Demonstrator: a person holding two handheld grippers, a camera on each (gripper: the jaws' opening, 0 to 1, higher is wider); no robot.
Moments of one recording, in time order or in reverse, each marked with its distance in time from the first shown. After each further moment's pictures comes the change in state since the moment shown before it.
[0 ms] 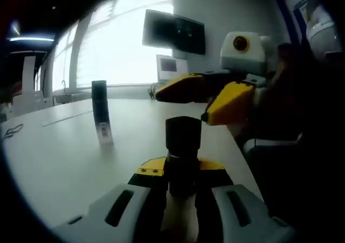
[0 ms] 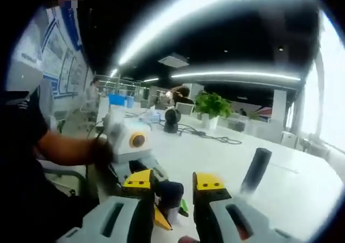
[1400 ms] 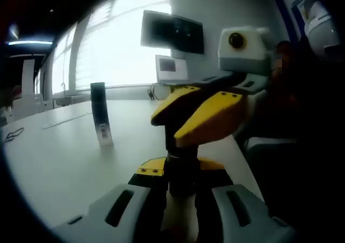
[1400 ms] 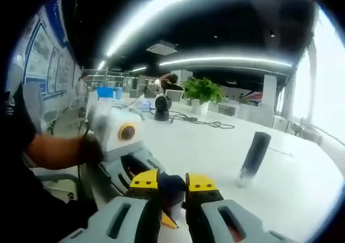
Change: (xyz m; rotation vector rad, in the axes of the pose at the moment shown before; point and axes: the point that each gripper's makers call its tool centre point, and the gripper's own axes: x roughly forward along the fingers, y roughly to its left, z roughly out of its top) left arm -0.001 -0.001 0.000 0.021 0.000 0.002; right arm 0.010 -0.004 -0.019 0.091 0.111 -0.233
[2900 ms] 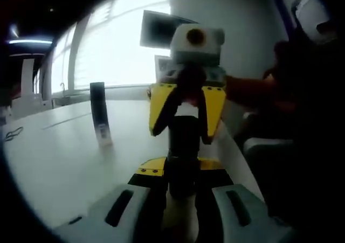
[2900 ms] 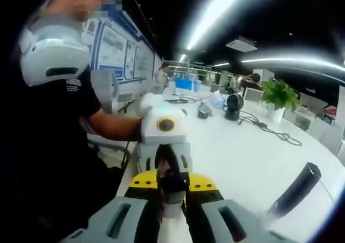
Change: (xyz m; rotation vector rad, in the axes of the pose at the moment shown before) left arm 0.002 -0.002 0.001 -0.001 -0.003 -0.009; right arm 0.002 0.017 0.001 -0.217 0.043 0.728
